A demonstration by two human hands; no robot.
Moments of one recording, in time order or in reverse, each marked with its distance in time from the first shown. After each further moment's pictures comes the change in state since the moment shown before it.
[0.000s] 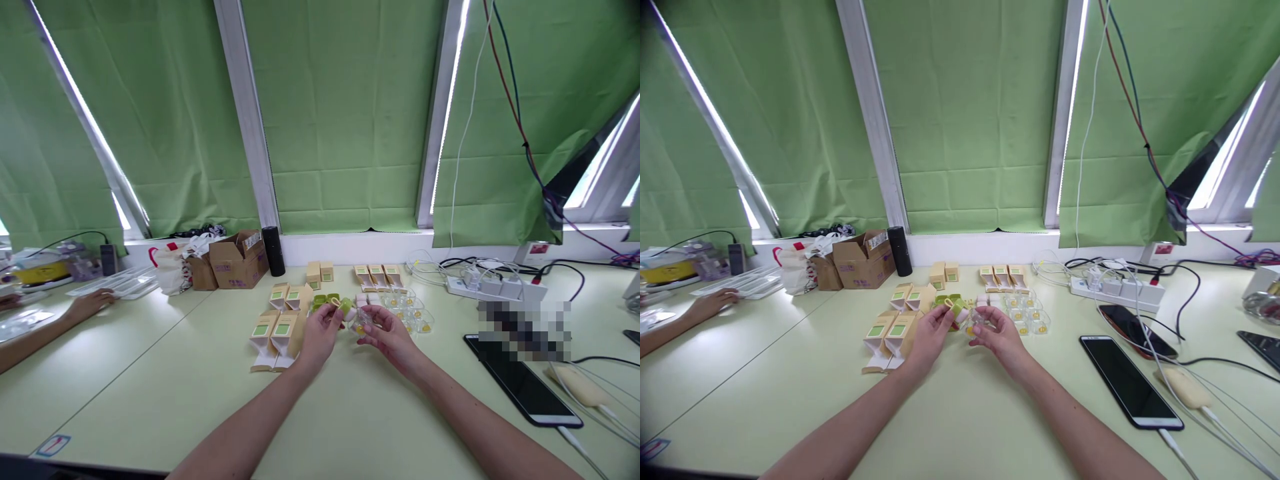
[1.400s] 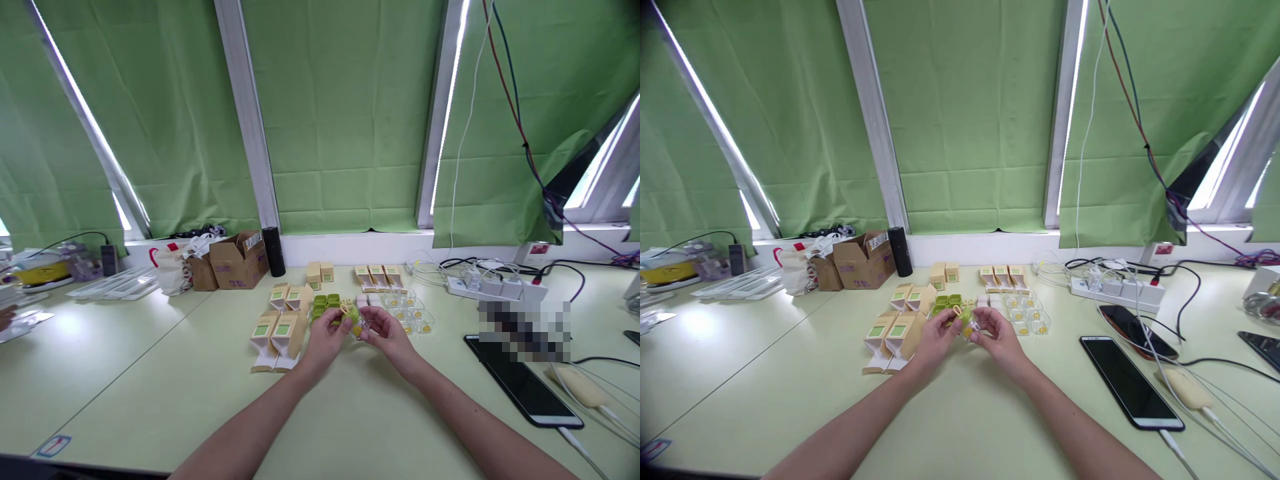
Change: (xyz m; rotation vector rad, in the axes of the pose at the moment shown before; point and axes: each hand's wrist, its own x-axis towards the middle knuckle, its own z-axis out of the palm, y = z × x) left_hand -0.007 -0.003 0.003 0.025 -0.118 0.046; right_hand 0.000 0.002 -0.002 -0.207 -0.007 -0.096
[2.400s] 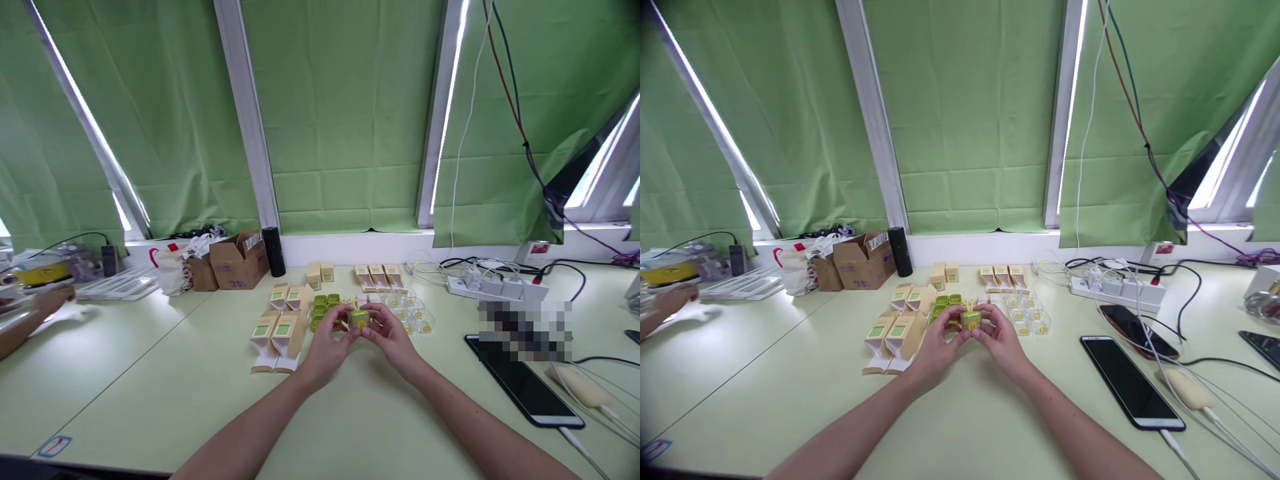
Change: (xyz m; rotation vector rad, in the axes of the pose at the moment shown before) left_hand -0.007 0.002 0.002 0.229 -0.057 0.112; right_hand 0.000 -0.001 0.002 -0.003 -0.070 -0.110
